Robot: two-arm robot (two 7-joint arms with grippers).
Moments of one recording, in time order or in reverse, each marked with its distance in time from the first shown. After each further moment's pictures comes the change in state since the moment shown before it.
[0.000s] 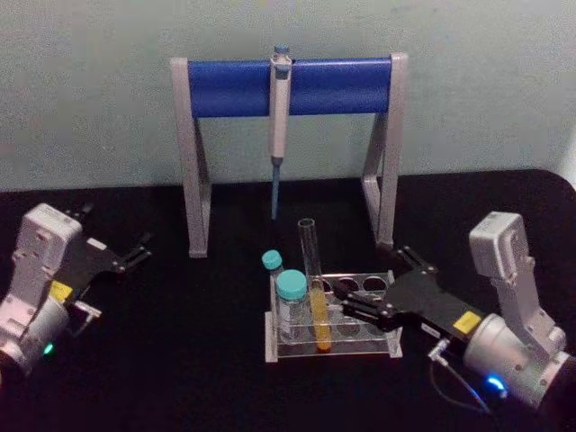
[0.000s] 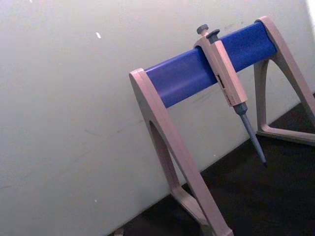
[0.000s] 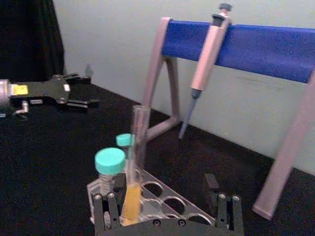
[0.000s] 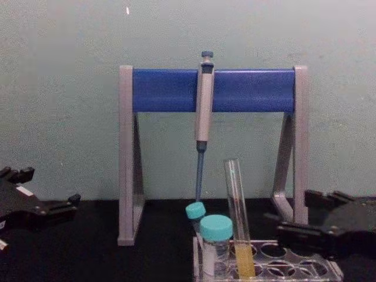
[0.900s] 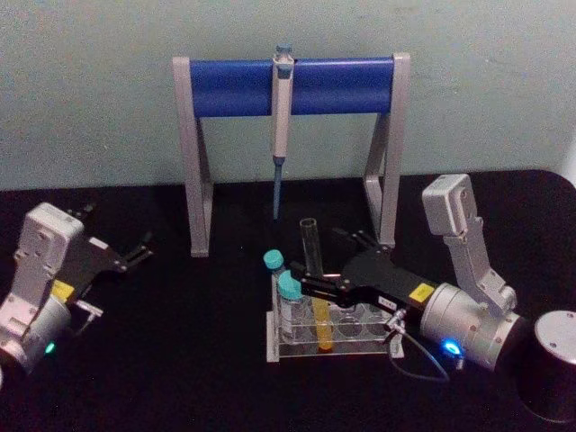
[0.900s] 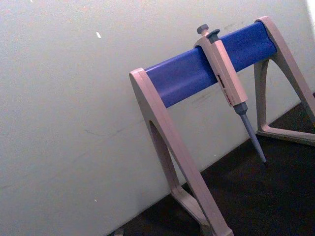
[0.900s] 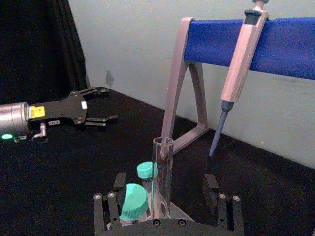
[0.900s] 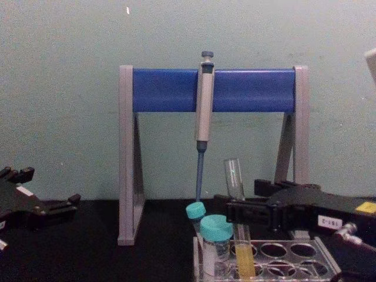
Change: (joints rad) left arm 0.000 0.000 0.000 0.000 0.000 0.000 0.000; right arm 0.134 -0.131 -0.022 0.093 0.018 0.133 0.104
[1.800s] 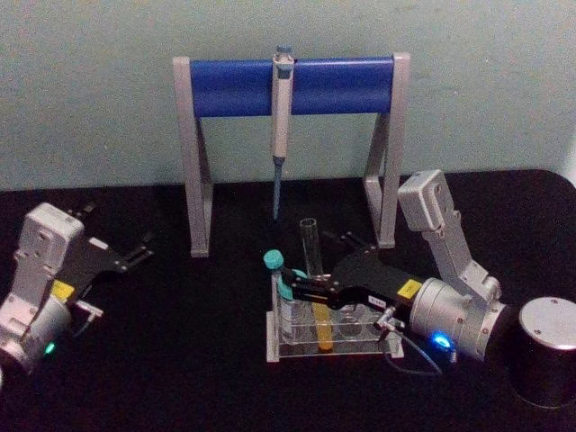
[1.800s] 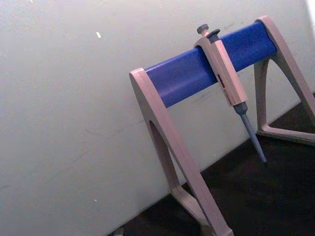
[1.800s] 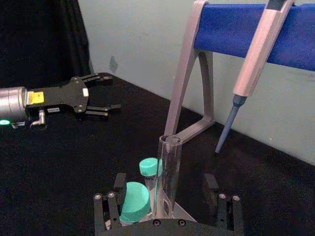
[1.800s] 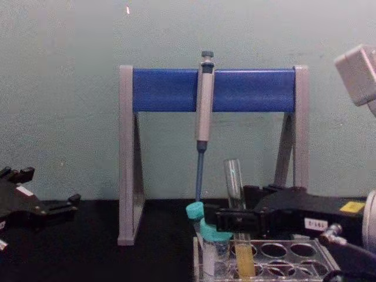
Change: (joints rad) left arm 0.000 0.000 0.000 0.000 0.000 0.000 0.000; right arm 0.059 -0.001 -0.044 0.035 -0.034 0.046 0.013
